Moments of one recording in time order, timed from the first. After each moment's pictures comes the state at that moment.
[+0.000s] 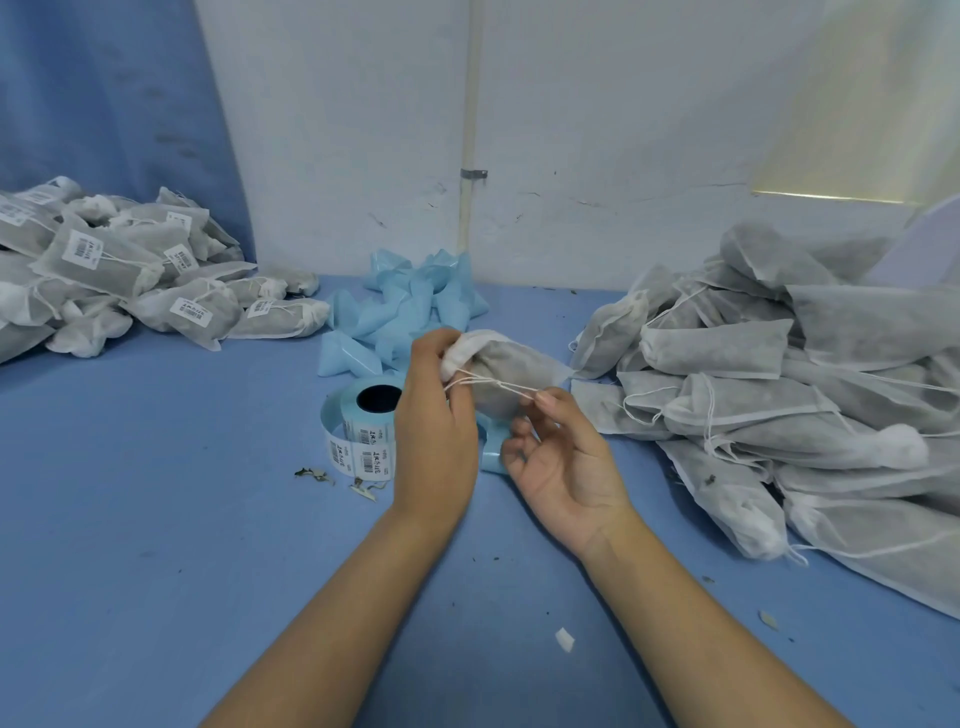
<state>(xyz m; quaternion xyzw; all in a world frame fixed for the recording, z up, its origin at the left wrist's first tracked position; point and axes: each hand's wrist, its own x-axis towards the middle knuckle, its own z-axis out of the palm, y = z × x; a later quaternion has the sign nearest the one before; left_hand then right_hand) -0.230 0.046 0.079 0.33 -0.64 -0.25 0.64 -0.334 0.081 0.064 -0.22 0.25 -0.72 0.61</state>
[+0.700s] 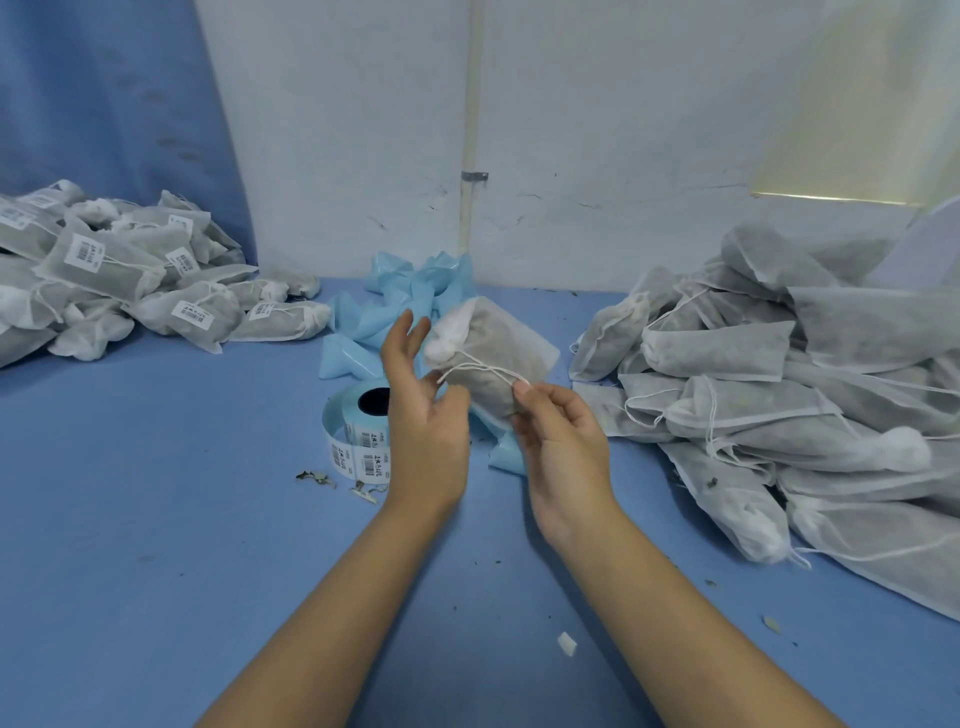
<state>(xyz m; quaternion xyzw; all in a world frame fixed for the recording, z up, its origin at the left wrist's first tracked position) -0.224 0.043 0.080 0.26 -0.56 -0.44 0.65 -0.317 0.070 0.071 -0.22 0.43 -0.78 0.41</state>
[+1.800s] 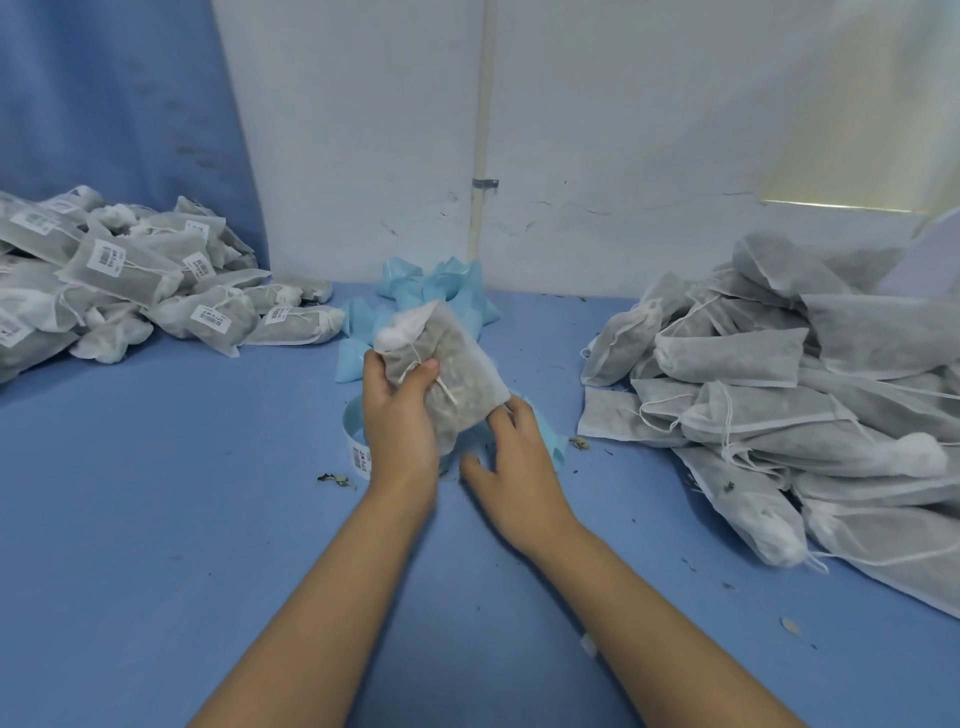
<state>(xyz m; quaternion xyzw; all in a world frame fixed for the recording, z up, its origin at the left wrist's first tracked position) -0.207 0.019 0.086 0.29 -0.39 -0.54 0.69 -0.297 0.061 0.046 -0.65 0.61 -0.45 0.09</state>
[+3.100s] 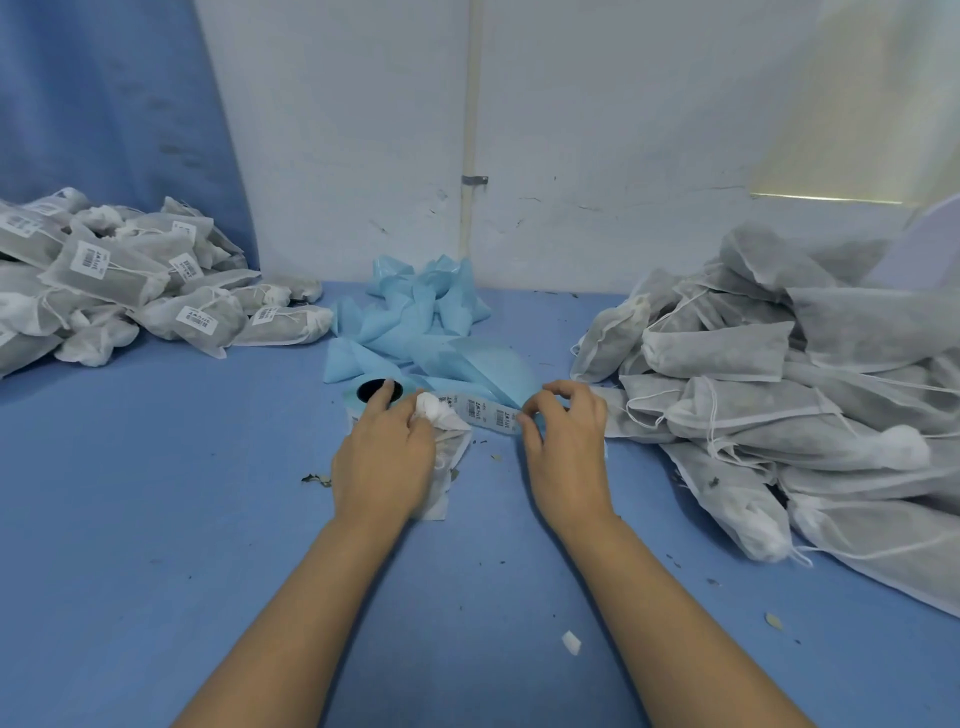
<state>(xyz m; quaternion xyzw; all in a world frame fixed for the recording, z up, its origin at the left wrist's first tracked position) -0.187 0.010 0.050 0.56 -0.72 -0.17 0.37 -0.343 0.060 0.044 -0.57 0.70 -0.42 -0.10</state>
